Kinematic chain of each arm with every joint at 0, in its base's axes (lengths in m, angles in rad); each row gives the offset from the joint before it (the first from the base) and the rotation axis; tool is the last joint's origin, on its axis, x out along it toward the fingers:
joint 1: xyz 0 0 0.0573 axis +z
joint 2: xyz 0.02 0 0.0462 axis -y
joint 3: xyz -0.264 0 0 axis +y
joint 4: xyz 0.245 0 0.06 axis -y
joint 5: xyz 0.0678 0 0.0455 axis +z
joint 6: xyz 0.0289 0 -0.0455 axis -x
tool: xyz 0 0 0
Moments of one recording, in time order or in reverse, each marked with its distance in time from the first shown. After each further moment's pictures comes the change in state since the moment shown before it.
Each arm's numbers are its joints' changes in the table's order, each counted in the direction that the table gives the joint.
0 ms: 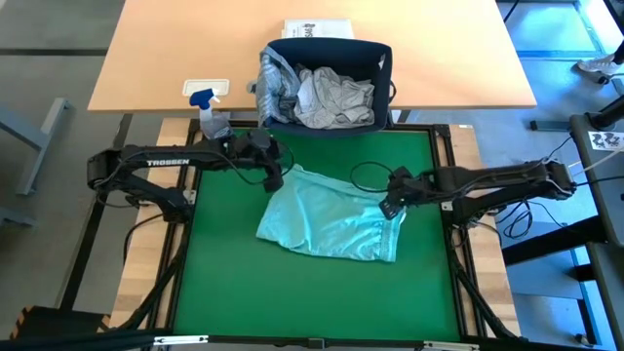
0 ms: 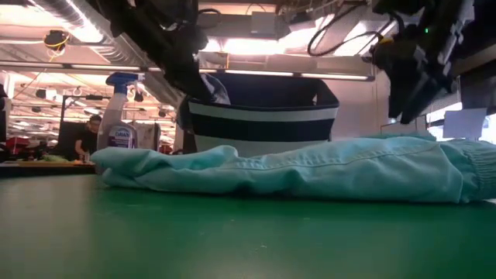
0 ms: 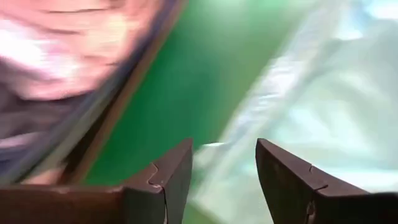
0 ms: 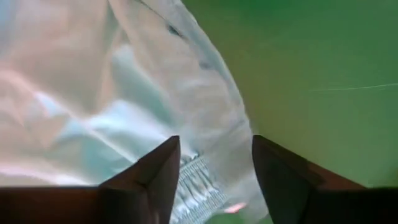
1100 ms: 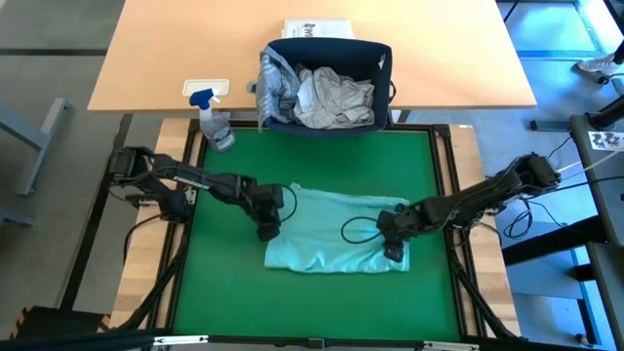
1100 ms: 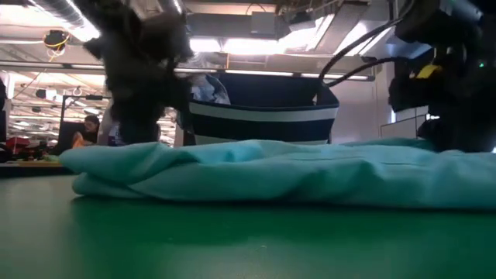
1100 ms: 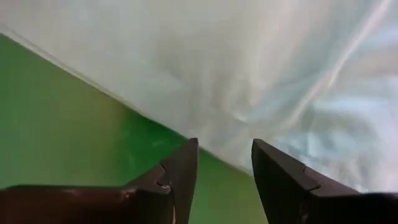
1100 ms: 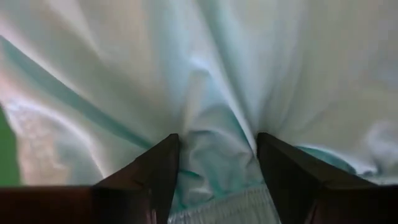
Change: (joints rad) left arm -0.309 -0.203 0.112 -0.142 -0.192 0.568; right arm 0.265 -0.178 0.243 0.419 0.274 0.282
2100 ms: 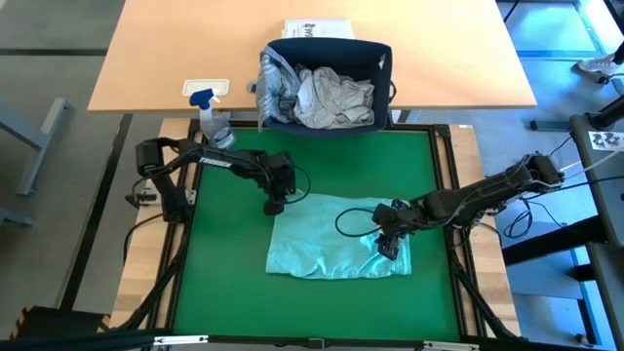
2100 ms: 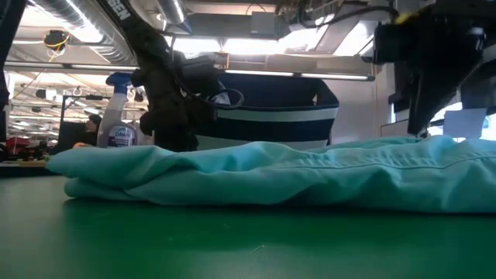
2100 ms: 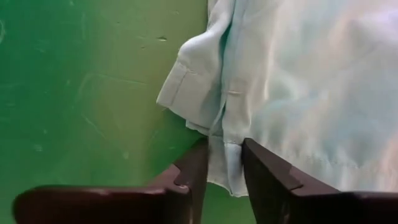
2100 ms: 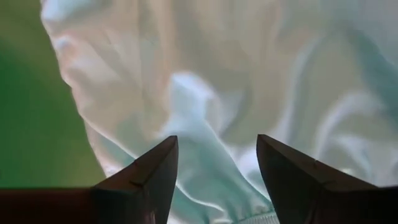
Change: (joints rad) left arm 0.296 -0.220 -0.124 0.041 -0.067 -0.672; right arm 0.000 0.050 -0.193 -0.108 -0.071 -0.067
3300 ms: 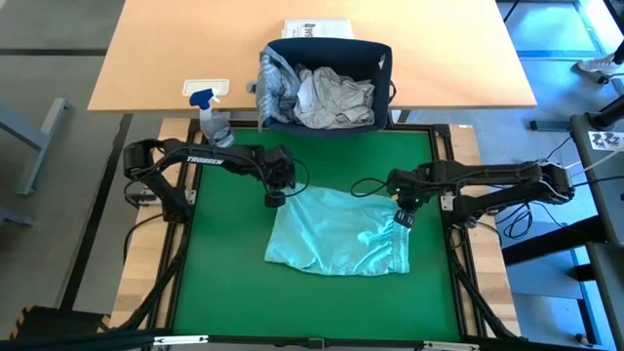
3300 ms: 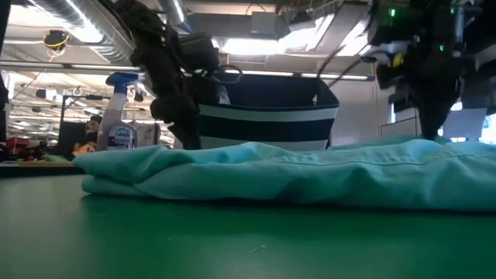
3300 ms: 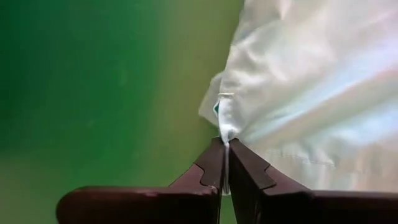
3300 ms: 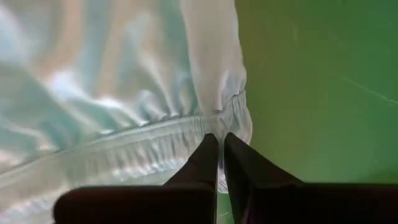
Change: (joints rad) left arm -0.001 0.120 -0.045 -0.046 0.179 -0.025; right arm -0.397 0.103 -0.001 -0.392 0.069 0.393
